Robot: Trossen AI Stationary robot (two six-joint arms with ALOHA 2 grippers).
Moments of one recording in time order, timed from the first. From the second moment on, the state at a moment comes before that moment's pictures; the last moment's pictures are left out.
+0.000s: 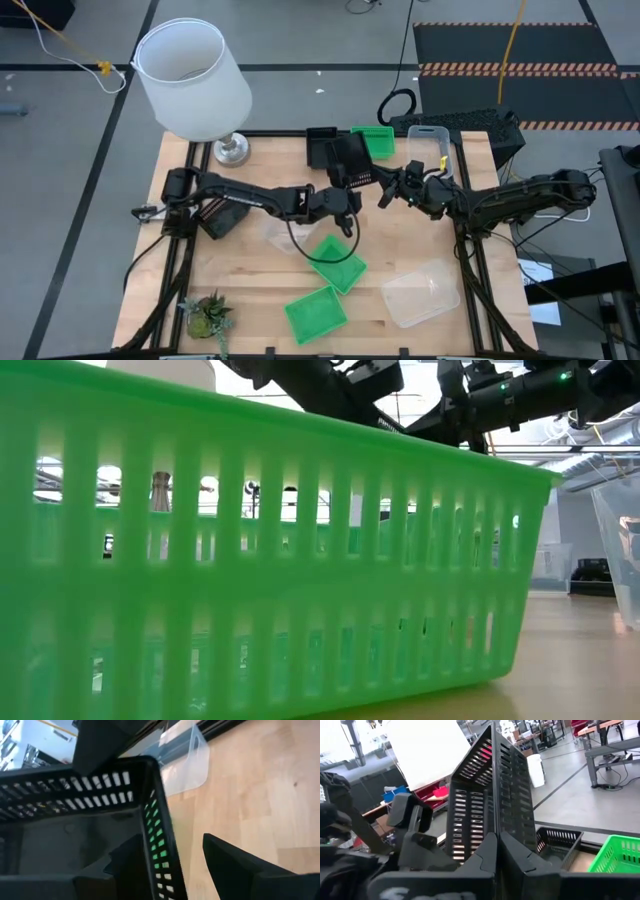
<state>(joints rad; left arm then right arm) -0.04 1.96 1.47 0.00 -0.63 0.54 0.00 1.04 0.39 0.66 0.63 0.44</state>
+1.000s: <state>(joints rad) 0.01 1.88 1.46 -0.25 -0.46 0.52 0.00 1.02 0.38 0.62 0.52 0.35</state>
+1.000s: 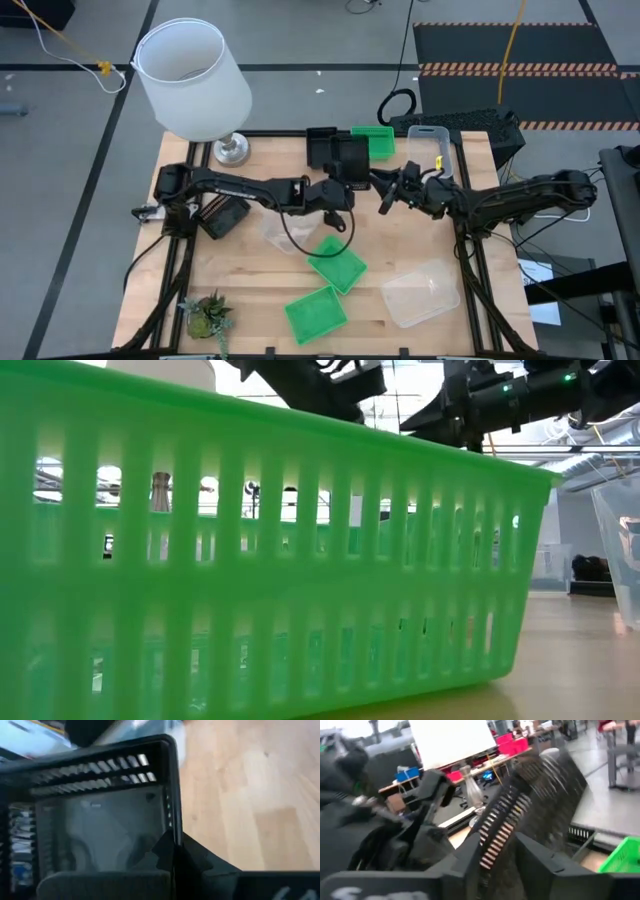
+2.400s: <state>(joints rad) 0.46 1.95 1.46 -0.44 0.07 0.53 0.00 0.80 0.39 0.31 0.49 0.21</state>
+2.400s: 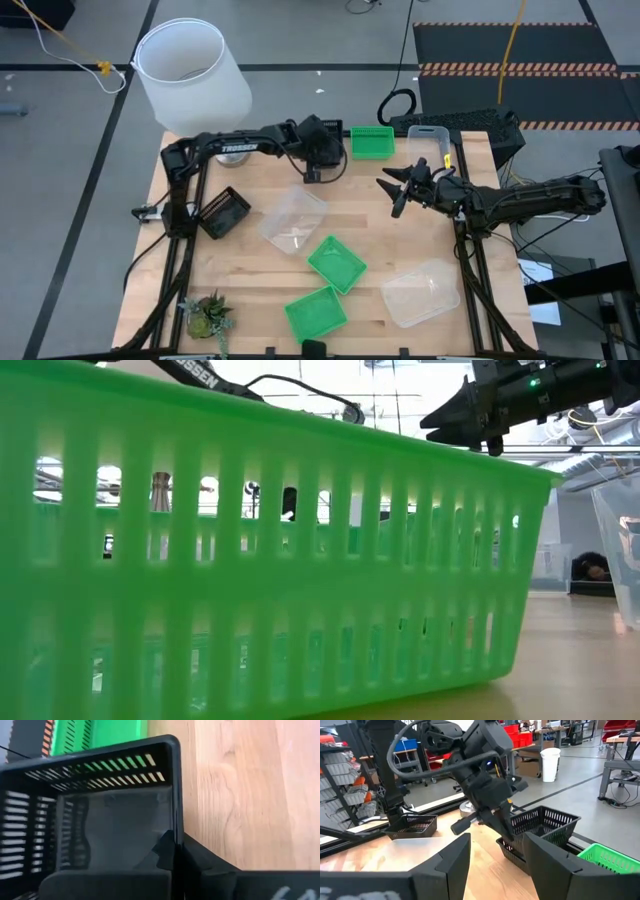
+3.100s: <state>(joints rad) 0.46 1.96 1.46 -0.47 0.00 0.47 0.00 0.80 0.39 0.30 0.50 0.21</state>
